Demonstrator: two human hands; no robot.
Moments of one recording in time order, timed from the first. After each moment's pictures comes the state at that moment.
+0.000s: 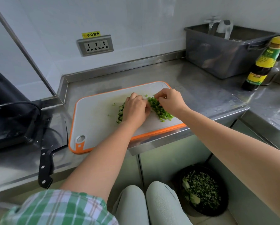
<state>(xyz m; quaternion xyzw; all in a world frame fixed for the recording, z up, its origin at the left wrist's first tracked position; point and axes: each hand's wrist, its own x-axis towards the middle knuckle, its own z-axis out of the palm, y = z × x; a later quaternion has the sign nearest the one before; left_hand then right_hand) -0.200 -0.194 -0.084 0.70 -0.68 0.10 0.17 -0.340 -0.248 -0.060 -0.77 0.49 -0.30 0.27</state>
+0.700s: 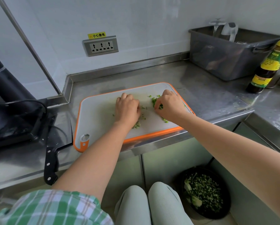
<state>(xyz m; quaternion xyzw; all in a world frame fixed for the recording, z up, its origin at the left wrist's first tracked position) -0.169 -0.182 -0.083 0.75 -0.63 0.13 0.15 -0.326 -0.234 -0.061 -0.87 0.46 -0.15 0.04</state>
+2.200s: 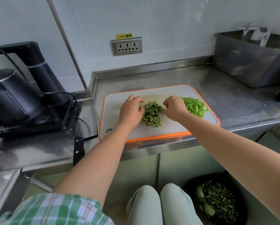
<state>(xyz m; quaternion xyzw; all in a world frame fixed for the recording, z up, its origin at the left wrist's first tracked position) -0.117 -0.142 -0.080 0.77 -0.57 0.01 0.28 -0.265 -0.220 -0.061 -0.82 0.52 -0.13 0.21</state>
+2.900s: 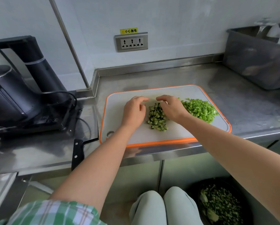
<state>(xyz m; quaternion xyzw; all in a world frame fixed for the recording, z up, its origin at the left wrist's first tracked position) -0.109 -0.155 -0.092 0.72 -0.54 -0.03 0.43 -0.241 -0.234 -0.072 -0.82 0.44 -0.20 0.31</state>
